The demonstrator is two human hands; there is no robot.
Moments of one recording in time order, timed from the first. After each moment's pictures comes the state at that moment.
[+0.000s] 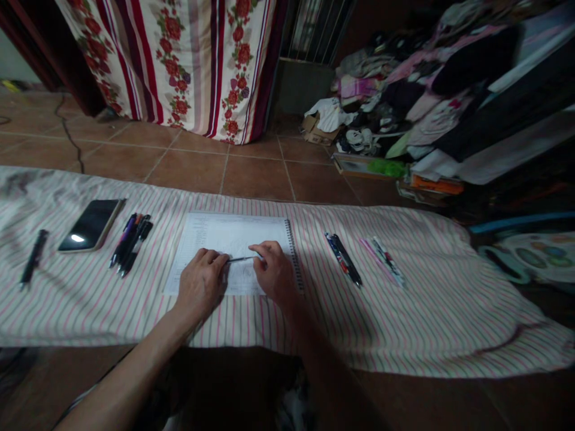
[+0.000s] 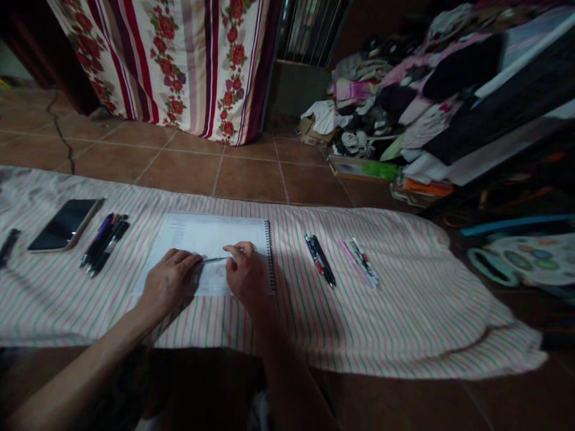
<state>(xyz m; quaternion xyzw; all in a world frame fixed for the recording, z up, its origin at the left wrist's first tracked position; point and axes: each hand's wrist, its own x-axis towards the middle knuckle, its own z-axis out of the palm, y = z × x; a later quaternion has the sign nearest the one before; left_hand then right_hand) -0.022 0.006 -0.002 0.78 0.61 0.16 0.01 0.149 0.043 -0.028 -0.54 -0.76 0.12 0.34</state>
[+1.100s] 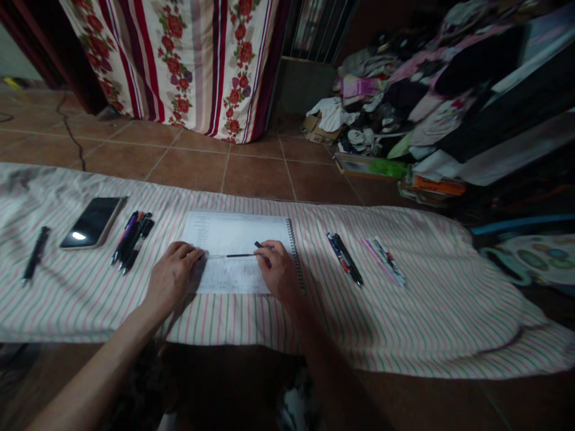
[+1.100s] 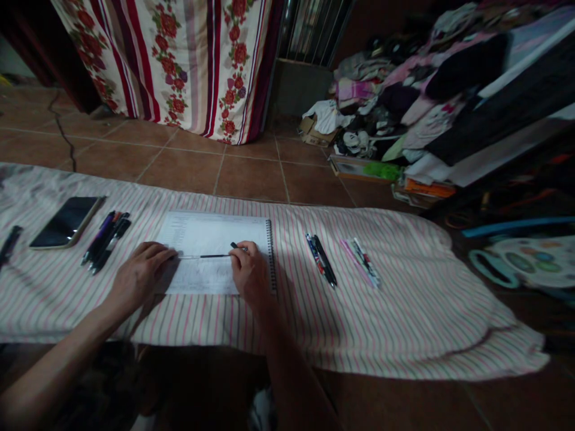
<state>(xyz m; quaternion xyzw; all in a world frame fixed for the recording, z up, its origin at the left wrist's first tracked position) -0.077 0.006 -0.006 0.78 0.60 0.18 -0.03 0.155 0.047 -0.035 -0.53 -0.76 0.12 0.36</state>
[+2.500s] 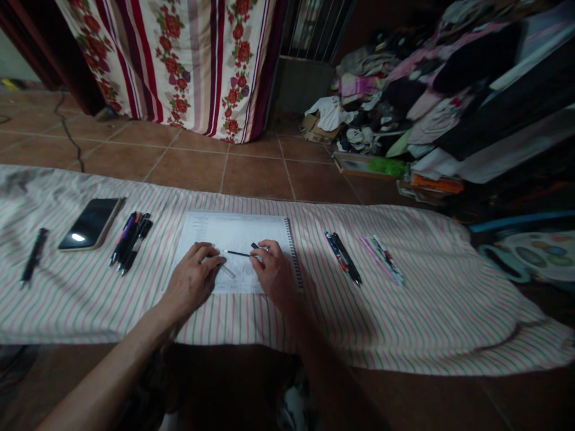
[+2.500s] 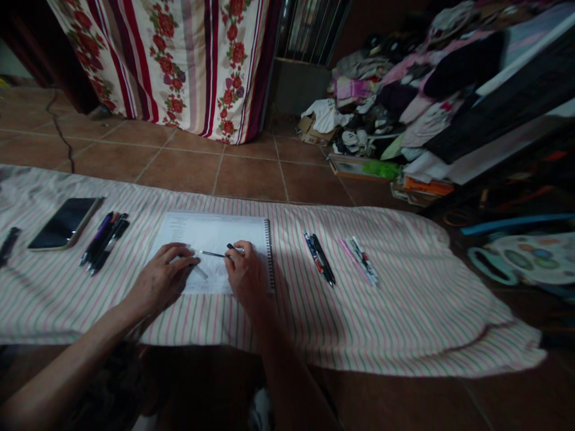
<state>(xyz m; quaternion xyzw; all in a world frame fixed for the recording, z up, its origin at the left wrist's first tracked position) -0.052 0.011 -0.018 0.83 0.50 0.27 0.01 0.149 0.042 -0.036 -0.54 -0.77 0.11 0.33</state>
